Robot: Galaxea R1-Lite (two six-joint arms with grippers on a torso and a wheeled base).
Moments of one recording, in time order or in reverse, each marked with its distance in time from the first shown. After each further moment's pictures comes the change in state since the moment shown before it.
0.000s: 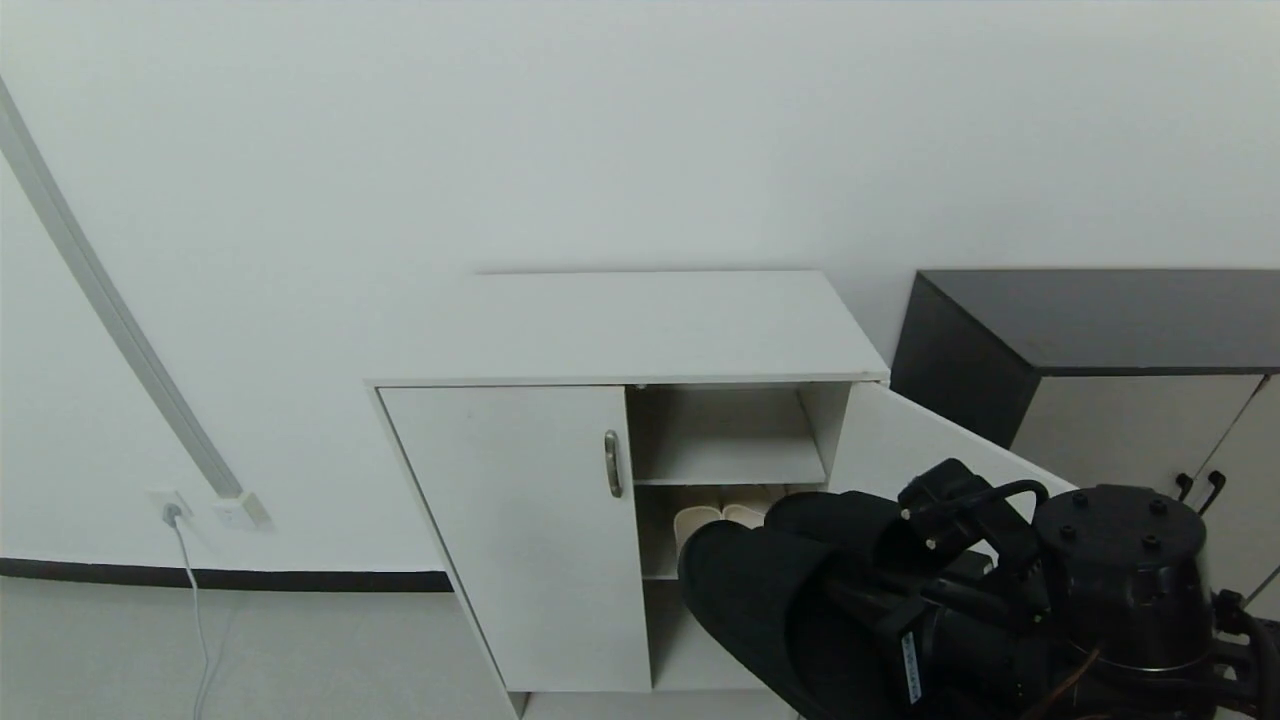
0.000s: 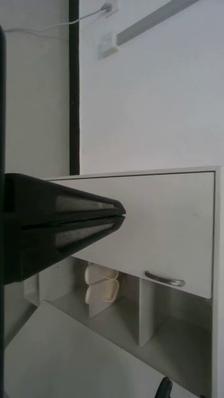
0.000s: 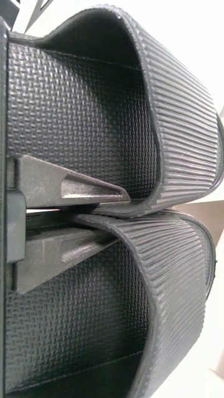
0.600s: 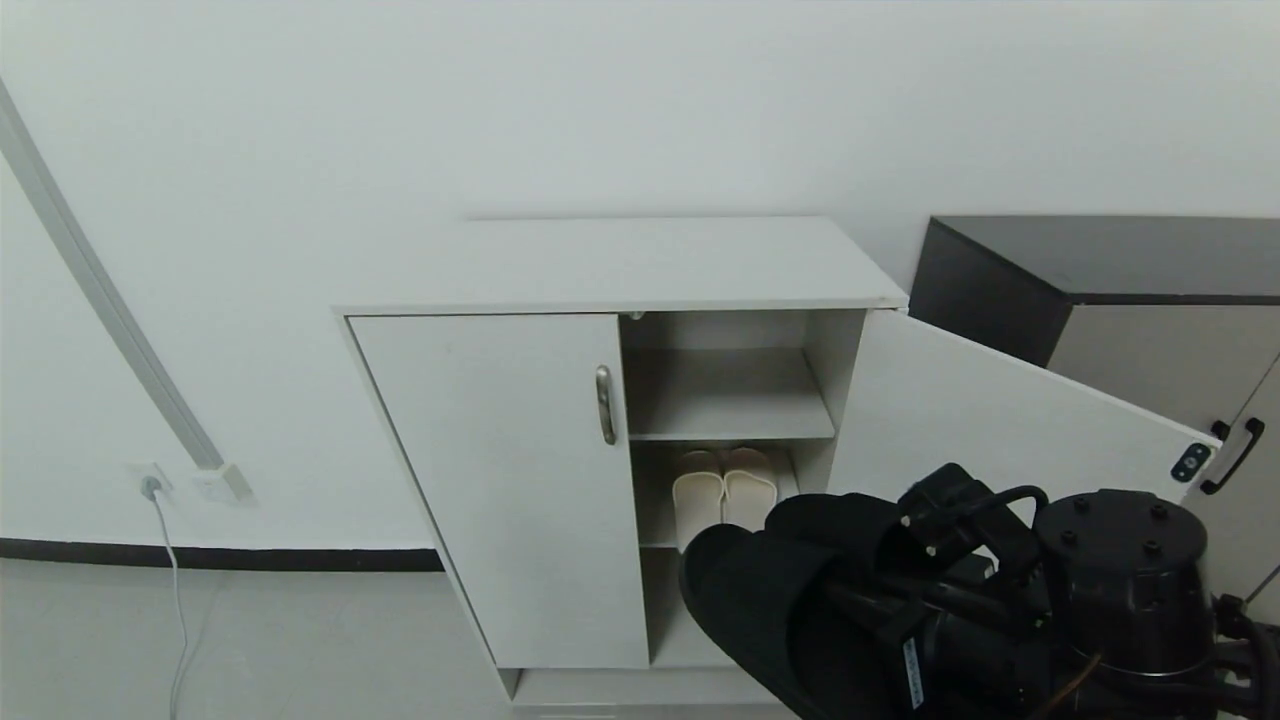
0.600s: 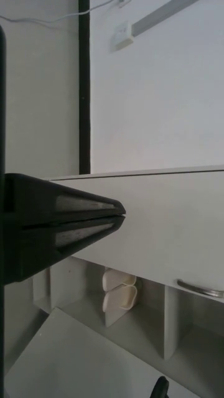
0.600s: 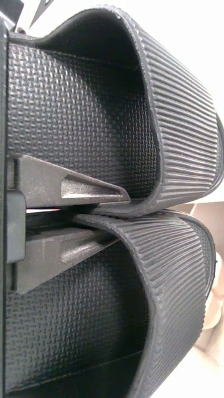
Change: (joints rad) left arm 0.000 0.000 0.000 0.000 0.000 0.000; right arm 0.000 0.002 0.012 -0.011 0.002 -0.019
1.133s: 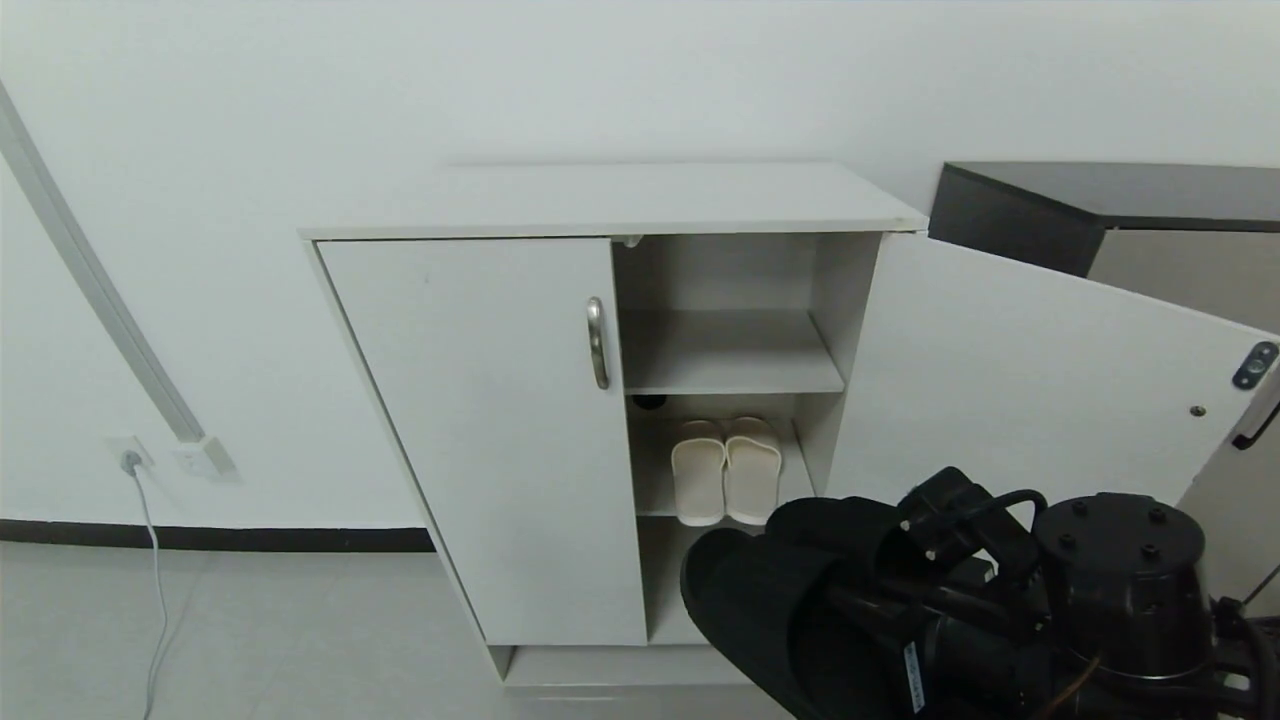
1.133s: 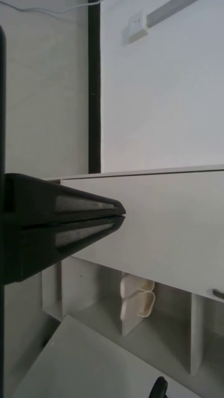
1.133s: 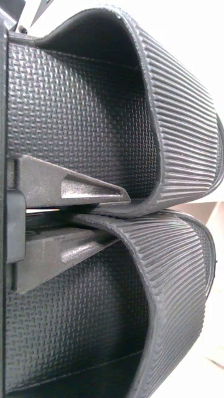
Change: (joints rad) left arm 0.000 0.000 0.000 0.000 0.000 0.000; right arm 0.000 0.001 0.005 -0.001 0.001 0.000
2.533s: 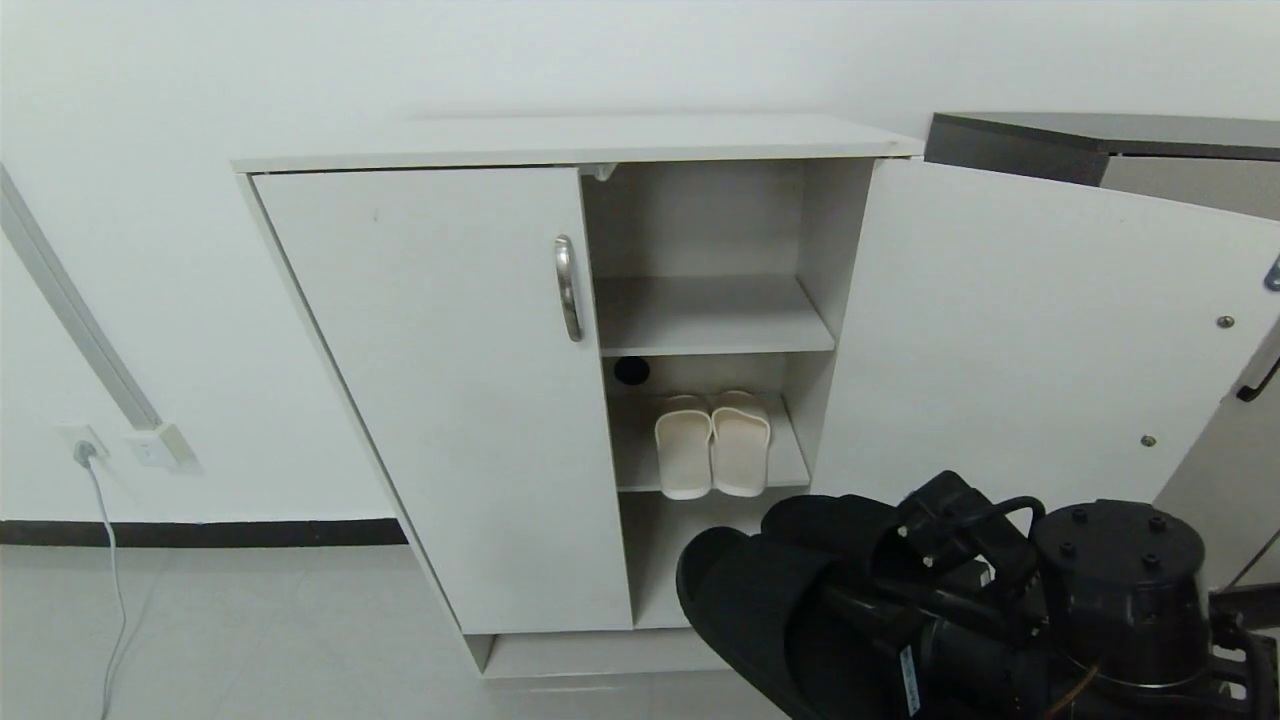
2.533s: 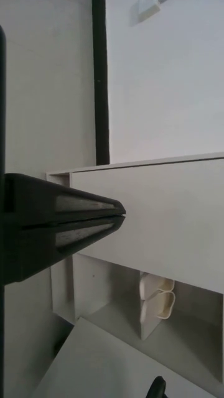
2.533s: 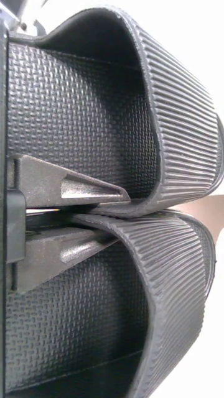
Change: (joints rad) left arm 0.000 0.000 0.000 0.000 0.001 -0.001; right arm 0.013 0.017 0.019 -0.054 -0.003 -0.016
